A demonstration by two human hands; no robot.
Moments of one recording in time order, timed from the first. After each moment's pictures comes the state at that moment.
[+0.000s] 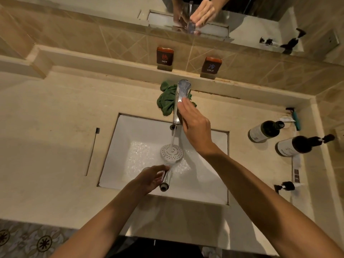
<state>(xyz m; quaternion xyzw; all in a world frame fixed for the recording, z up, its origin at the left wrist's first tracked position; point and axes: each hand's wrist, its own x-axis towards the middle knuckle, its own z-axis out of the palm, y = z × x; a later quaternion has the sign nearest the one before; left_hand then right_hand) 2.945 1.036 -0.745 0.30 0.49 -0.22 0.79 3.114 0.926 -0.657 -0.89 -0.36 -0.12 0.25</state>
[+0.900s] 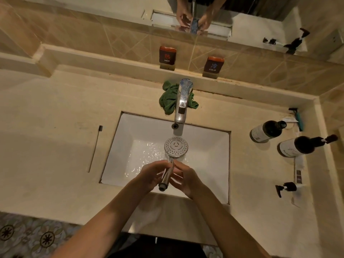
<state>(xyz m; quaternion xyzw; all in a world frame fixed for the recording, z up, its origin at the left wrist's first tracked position) 2.941 1.032 -0.731 0.39 0.42 -0.20 0.80 2.994 0.884 -0.741 -0.54 0.26 0.50 0.62</state>
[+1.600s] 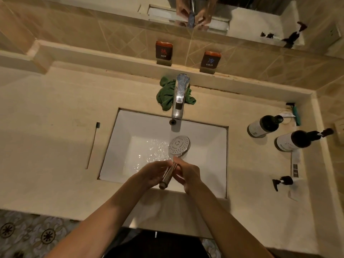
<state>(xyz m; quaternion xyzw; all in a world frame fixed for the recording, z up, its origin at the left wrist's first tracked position) 2.948 1.022 -0.724 0.32 0.44 -0.28 0.79 2.990 0.884 -0.745 -0.60 0.35 0.38 0.61</state>
